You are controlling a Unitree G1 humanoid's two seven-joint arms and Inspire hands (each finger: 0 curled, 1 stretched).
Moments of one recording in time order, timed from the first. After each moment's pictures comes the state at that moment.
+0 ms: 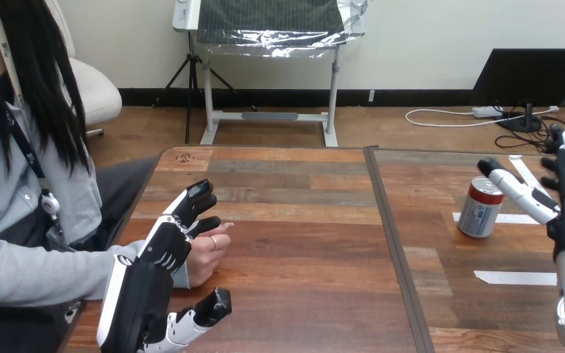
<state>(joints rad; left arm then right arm) 0.07 0.07 0.02 0.71 -0.18 -1.27 -0.32 -0.48 -0.44 -0.17 1.11 -0.19 -0.54 -0.24</state>
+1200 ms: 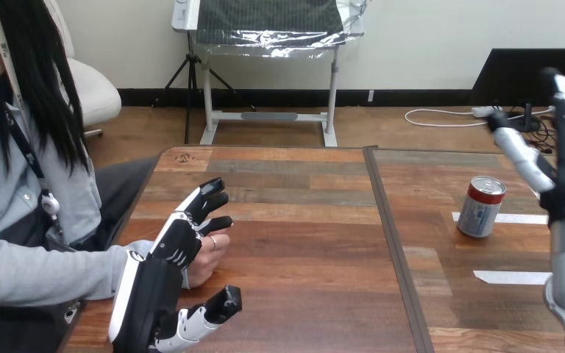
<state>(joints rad) 0.04 0.06 0.02 0.74 -0.11 -1.29 -0.28 -0.47 -0.45 -0.09 0.92 -0.34 -0.57 -0.41</state>
